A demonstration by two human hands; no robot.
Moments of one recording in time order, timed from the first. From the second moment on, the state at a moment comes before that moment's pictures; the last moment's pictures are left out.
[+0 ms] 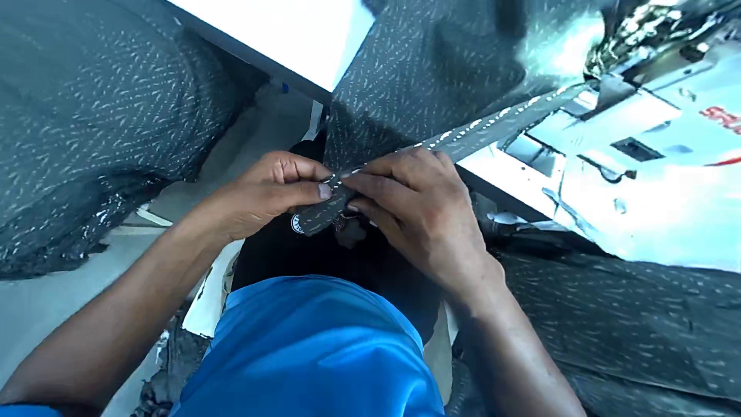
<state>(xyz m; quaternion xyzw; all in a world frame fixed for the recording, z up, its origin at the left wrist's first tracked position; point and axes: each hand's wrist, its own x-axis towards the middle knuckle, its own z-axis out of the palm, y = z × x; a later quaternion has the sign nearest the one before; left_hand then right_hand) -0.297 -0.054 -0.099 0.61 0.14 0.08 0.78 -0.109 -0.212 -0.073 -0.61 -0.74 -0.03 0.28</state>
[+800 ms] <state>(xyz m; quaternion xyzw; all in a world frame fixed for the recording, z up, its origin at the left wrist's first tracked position) -0.306 0.002 -0.065 0.67 0.15 0.04 0.73 -0.138 -0.171 -0.066 -0.62 -0.75 -0.08 0.23</state>
